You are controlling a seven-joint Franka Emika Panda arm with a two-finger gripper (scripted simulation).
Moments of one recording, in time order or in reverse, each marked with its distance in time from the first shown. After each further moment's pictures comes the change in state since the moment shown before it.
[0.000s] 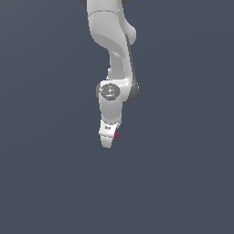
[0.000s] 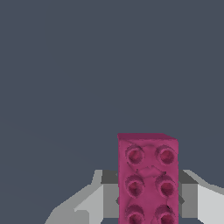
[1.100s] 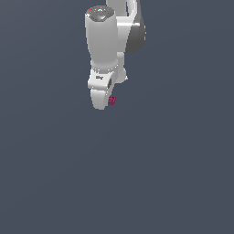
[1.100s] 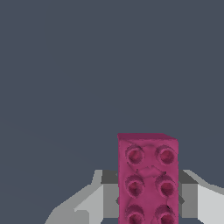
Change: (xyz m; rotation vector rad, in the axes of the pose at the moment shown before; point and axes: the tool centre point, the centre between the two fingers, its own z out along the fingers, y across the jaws) arm -0.029 -0.050 -0.194 -0.002 0.002 -0.001
